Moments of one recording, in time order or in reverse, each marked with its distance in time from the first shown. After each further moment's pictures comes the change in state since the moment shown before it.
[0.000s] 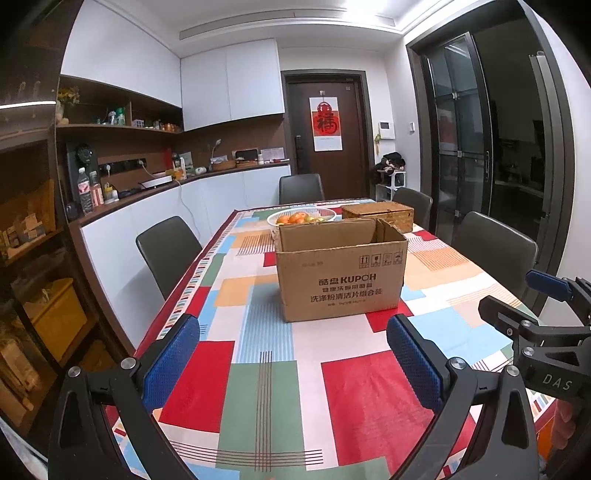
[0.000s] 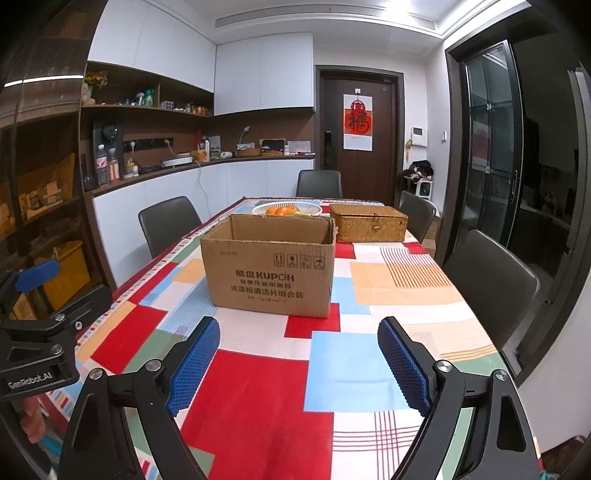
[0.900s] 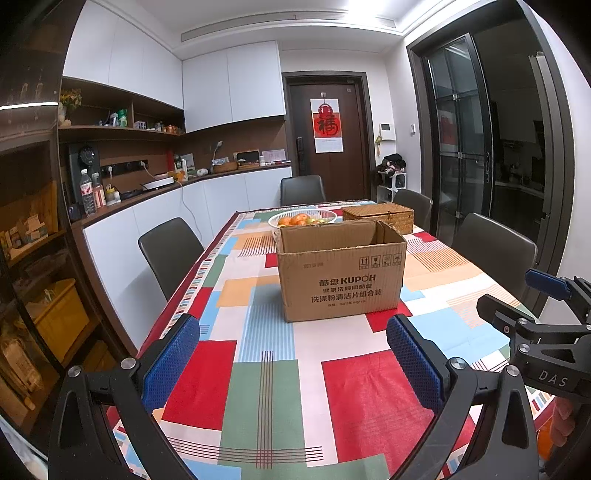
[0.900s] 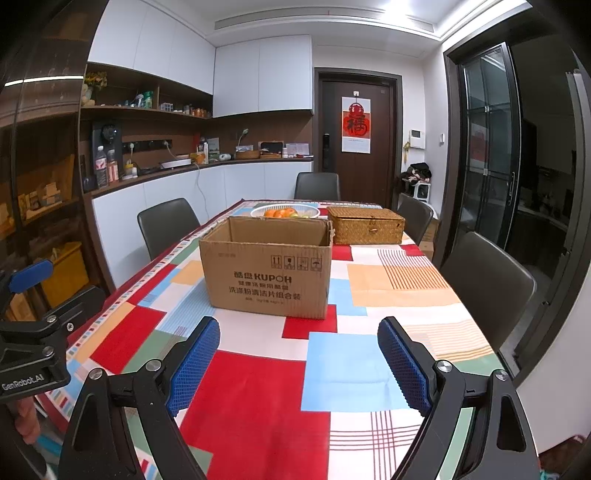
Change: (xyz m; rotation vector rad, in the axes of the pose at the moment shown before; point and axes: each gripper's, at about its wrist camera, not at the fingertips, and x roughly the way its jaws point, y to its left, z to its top) left arm -0.005 -0.003 -0.001 0.001 -0.006 0.007; right arm -0.006 -0.002 0.000 -0.004 -0.011 -0.009
